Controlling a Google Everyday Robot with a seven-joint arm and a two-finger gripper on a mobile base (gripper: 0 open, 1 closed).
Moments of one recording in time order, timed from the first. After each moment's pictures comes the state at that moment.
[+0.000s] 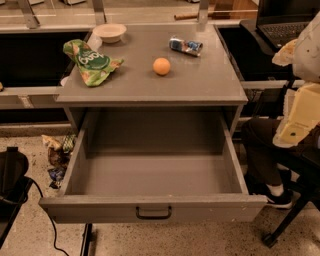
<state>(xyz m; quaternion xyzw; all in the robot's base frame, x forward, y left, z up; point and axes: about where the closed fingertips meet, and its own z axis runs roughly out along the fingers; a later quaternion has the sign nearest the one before) 0.438 -0.214 0.987 -0.60 0.78 -0.05 0.18</state>
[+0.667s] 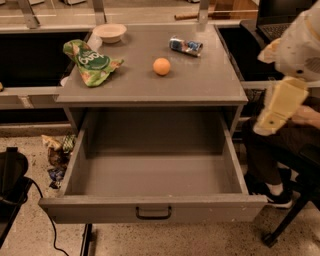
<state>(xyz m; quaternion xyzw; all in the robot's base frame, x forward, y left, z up) 0.474 -0.205 0.974 -0.59 0.78 -0.02 0.20</state>
